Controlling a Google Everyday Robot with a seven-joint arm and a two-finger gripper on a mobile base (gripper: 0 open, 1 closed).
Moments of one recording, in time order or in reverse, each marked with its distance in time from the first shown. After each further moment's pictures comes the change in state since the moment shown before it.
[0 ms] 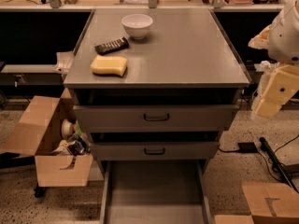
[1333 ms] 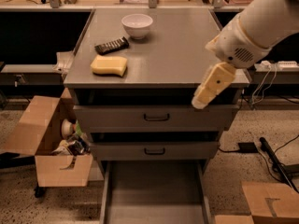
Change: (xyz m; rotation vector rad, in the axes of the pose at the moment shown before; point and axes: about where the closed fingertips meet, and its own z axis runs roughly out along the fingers) arm -0.078 -0.037 0.070 -0.041 -0.258 0.091
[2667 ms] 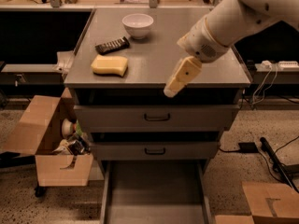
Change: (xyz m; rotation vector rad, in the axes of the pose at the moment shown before) arm -0.056 -0.030 0.056 -0.040 -0.147 -0.035
